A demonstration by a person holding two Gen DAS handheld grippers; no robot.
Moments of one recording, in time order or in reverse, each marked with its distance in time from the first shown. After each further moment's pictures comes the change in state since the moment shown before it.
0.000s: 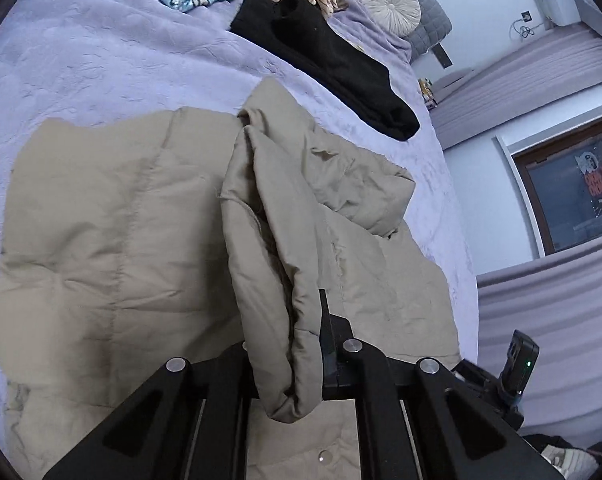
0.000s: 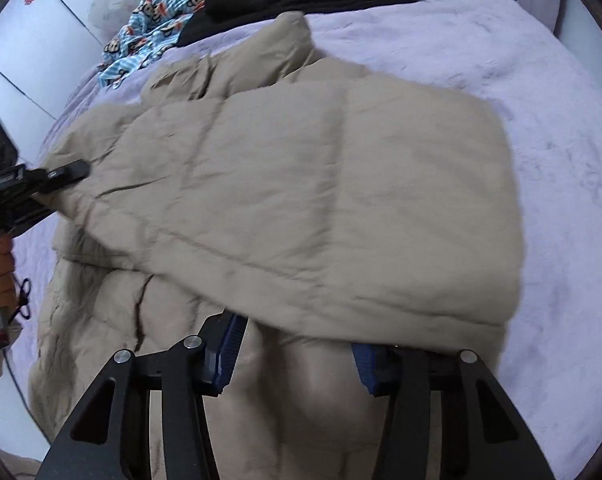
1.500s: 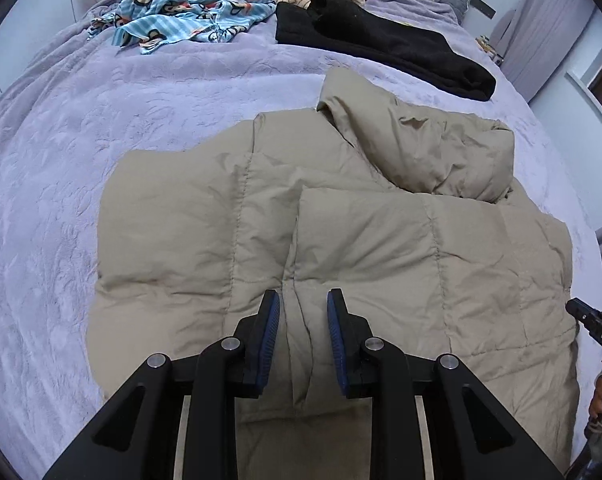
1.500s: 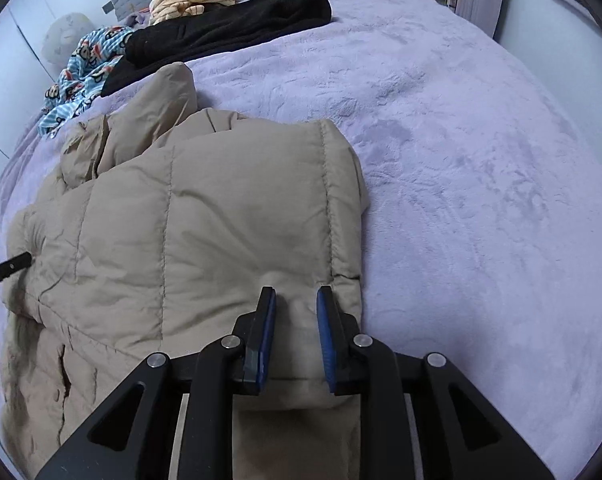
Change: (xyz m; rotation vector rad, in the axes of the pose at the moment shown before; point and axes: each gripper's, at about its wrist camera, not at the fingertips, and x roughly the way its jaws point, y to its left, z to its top) left arm 0.011 -0.004 -0.022 0.210 -0.045 0.460; right arm -0.017 -0.067 0.014 0.079 -0.085 -0.155
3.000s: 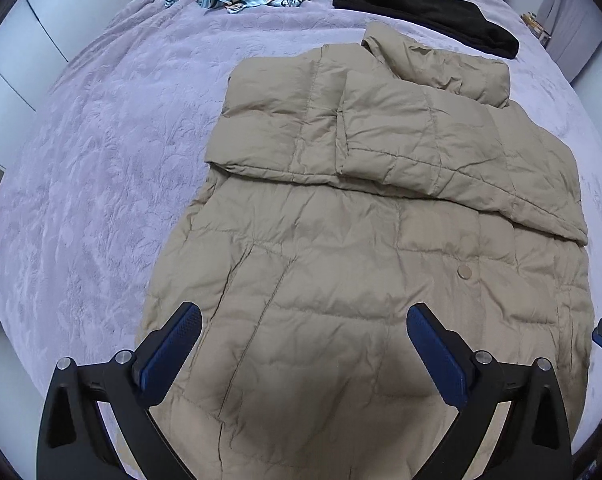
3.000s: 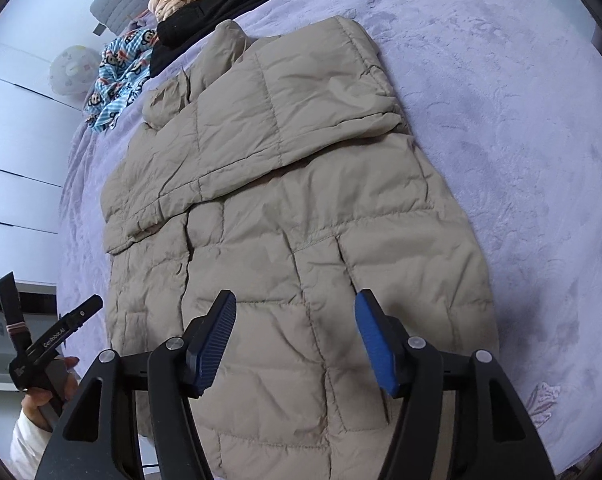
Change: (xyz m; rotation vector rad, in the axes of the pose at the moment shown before) left arm -0.111 -0.018 -0.128 -0.075 0.138 0.217; right arm -0.095 0.017 -0.110 0.256 0.205 0.293
